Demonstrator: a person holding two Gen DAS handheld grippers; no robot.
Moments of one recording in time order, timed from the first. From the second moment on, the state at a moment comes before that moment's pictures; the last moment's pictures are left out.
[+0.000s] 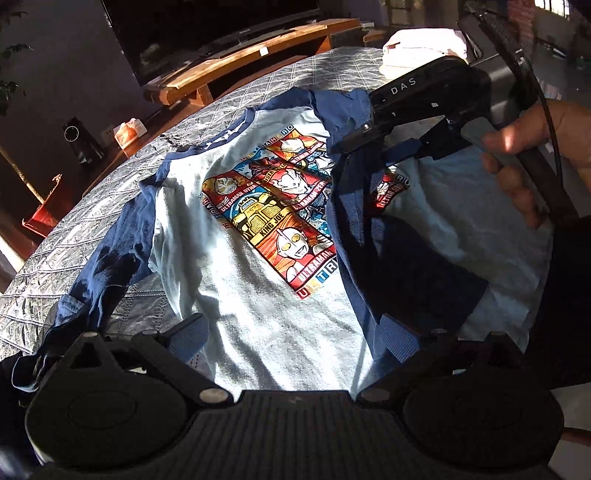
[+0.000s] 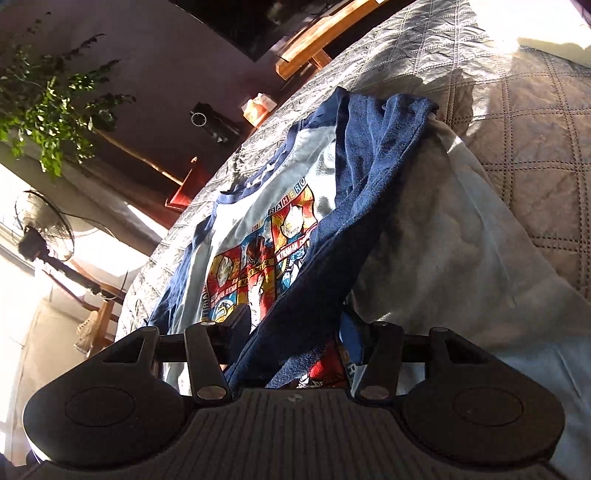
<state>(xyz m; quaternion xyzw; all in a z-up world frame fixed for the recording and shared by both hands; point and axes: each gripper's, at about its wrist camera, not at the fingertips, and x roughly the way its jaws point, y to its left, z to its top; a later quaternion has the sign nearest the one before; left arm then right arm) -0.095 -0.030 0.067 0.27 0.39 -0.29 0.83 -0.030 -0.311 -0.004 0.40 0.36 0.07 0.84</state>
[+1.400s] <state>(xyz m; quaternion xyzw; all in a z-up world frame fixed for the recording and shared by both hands) -0.071 -0.010 0.053 -0.01 0.49 -0.34 0.80 -0.032 -0.317 0.000 0.38 0.36 0.07 0.85</state>
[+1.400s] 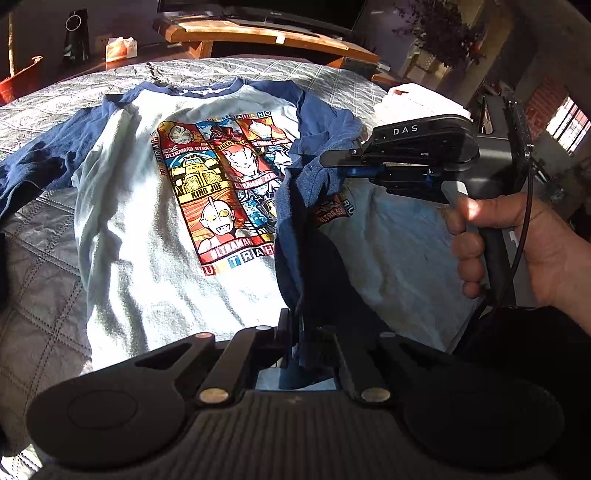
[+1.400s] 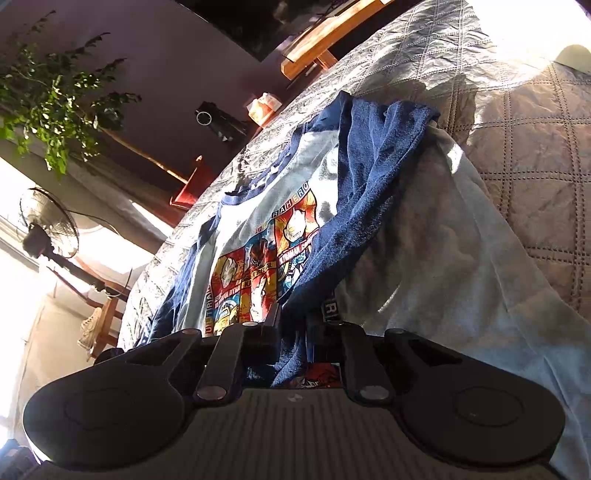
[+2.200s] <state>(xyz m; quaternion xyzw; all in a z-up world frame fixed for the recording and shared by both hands) -0.137 -0.069 0.072 0.29 0.33 -0.28 0.85 -0.032 -0.325 -0.004 0.38 0.38 0.05 0.85</state>
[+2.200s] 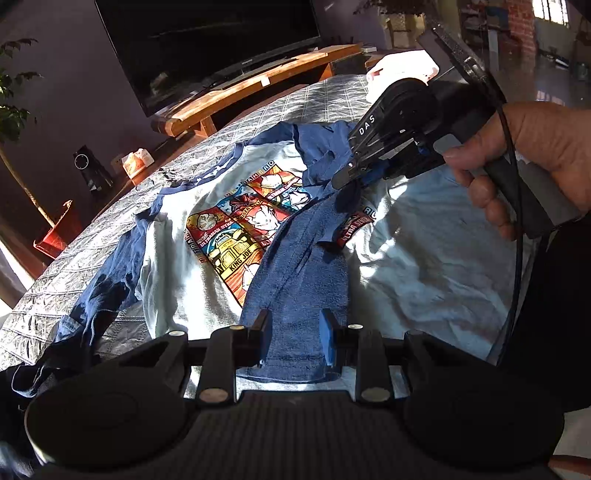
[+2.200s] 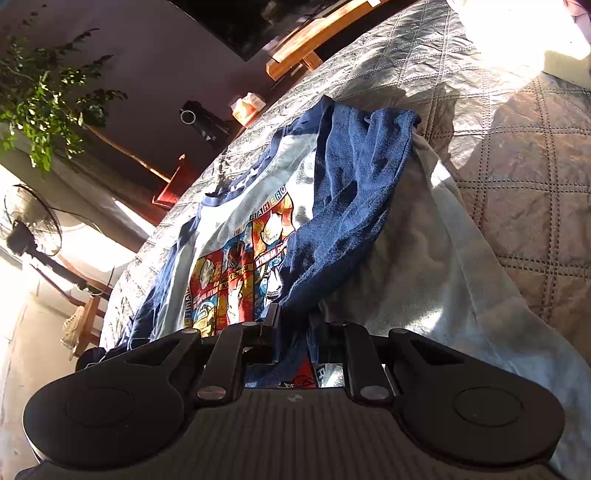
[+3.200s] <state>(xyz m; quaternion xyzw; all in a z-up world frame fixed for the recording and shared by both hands) -0.133 -0.064 0.046 0.28 0.39 -0.31 0.82 -0.033 -0.325 -0.004 0.40 0.37 0.07 0.84</state>
